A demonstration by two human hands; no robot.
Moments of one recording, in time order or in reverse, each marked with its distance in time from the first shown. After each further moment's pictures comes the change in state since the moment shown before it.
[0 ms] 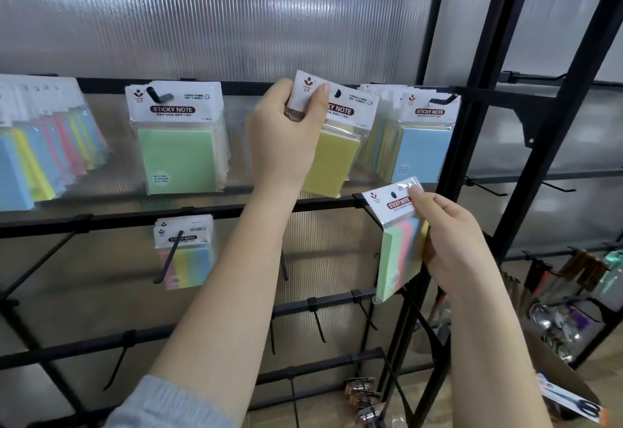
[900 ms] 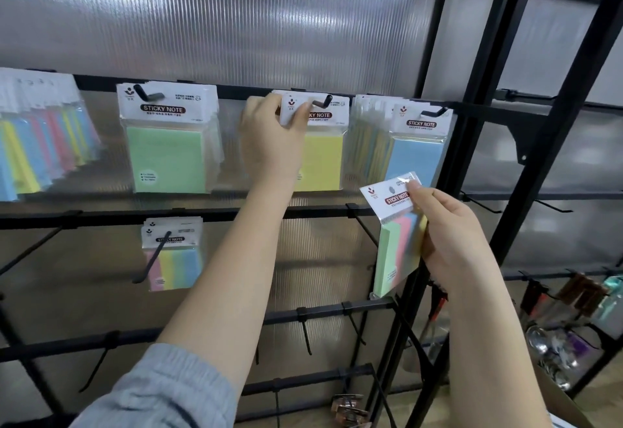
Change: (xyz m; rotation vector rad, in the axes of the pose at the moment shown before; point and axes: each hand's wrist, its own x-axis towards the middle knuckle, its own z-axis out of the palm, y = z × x) left_hand 0.011 -0.034 0.020 0.361 0.055 -0.152; right_hand 0.013 -0.016 -0.011 -0.001 -0.058 -0.038
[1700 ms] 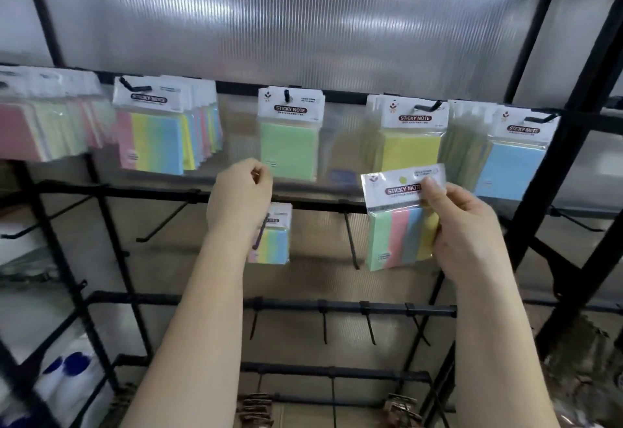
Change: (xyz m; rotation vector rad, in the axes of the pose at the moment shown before) left_hand -0.027 -0.067 -0.174 0.402 -0.206 -0.305; right_hand -0.049 0.009 0.085 0.017 -0.153 -0.124
